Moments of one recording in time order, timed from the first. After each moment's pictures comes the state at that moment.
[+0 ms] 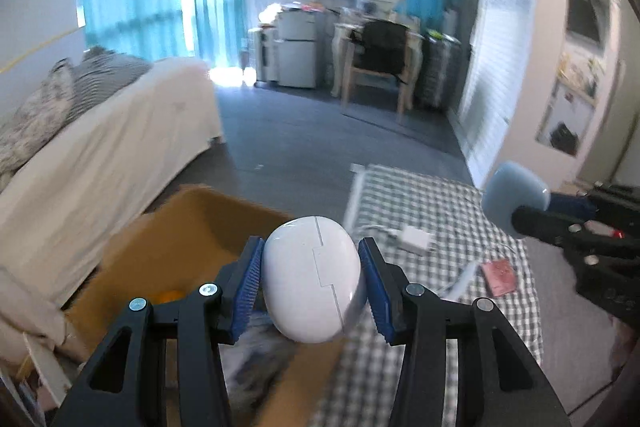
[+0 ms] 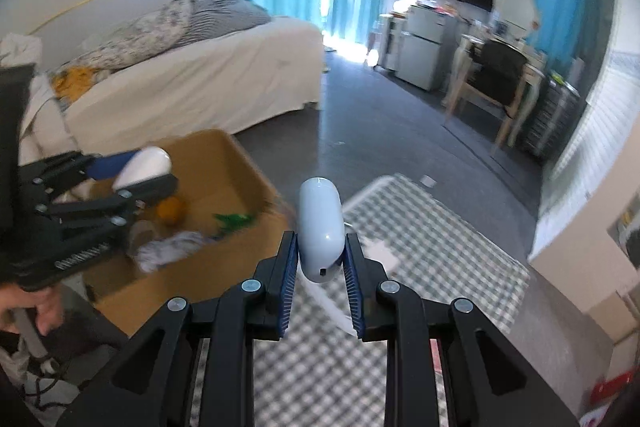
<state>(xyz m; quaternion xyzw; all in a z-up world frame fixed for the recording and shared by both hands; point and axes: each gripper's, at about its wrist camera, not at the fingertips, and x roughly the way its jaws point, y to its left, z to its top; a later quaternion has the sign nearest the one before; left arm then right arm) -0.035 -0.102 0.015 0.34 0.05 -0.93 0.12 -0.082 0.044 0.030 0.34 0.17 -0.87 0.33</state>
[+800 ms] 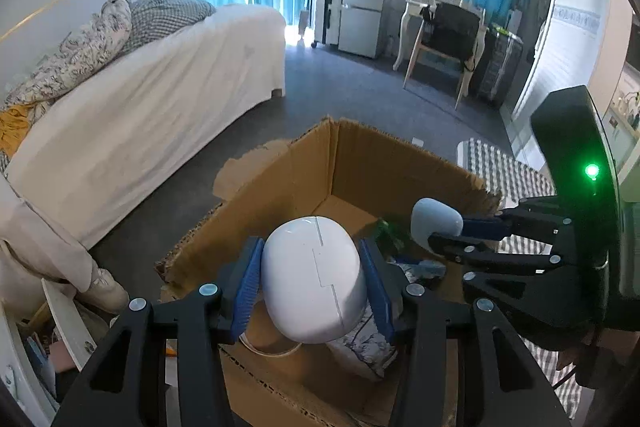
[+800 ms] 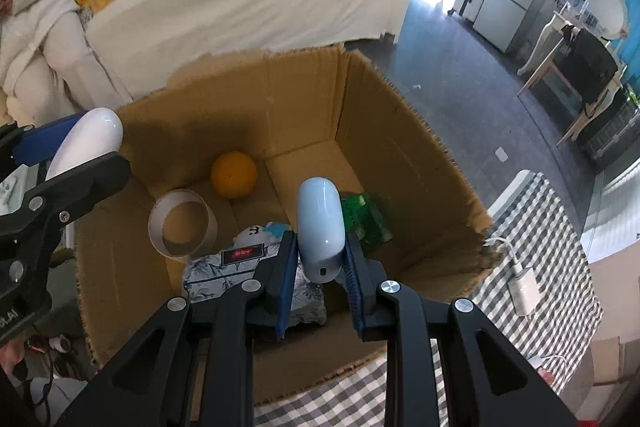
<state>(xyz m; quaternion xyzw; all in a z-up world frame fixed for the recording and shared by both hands) -0.001 -0.228 -0.048 0.40 0.10 -0.89 0.17 -0.079 -0.149 -0.080 0.45 0.26 -0.77 0.37</state>
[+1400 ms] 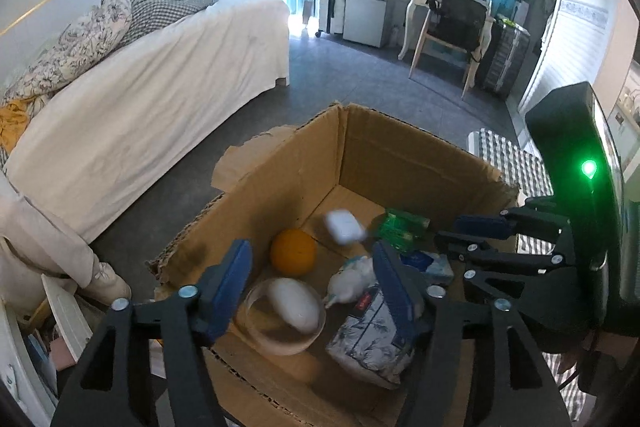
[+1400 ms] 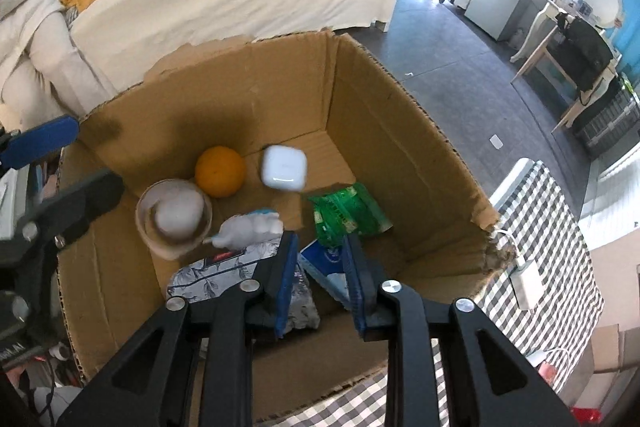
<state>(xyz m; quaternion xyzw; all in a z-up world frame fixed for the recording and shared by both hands) -0.005 -0.238 -0.066 0.41 0.09 -0.89 0.17 -0.090 -0.143 -0.082 0.46 0.26 -0.77 0.35</state>
